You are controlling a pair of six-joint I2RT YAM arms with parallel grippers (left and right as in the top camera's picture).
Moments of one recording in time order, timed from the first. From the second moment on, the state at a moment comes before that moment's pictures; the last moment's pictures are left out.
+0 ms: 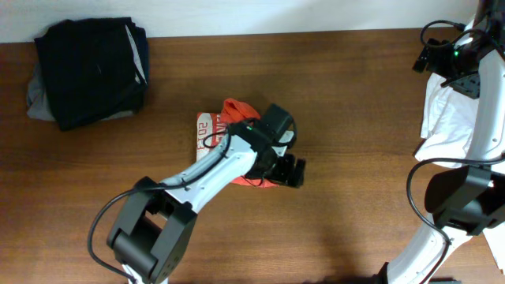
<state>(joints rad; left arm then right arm) -0.69 1.93 1.40 -0.80 0.35 -0.37 -0.32 2.07 2.28 -1.41 -0.05 0.22</state>
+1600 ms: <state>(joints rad) -0.60 2.10 1.78 -0.82 0.44 -0.42 -0.32 2.07 2.28 -1.41 -0.05 0.22</state>
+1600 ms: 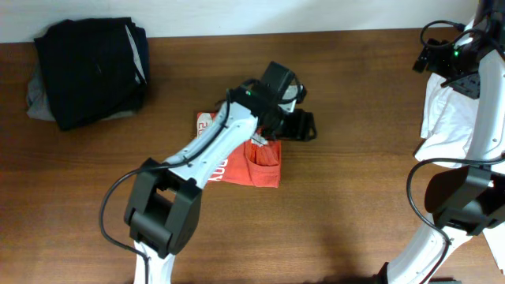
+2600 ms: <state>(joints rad) -0.68 2.22 1.86 -1.01 0.10 -0.49 -0.32 2.07 2.28 -1.41 -0.05 0.22</state>
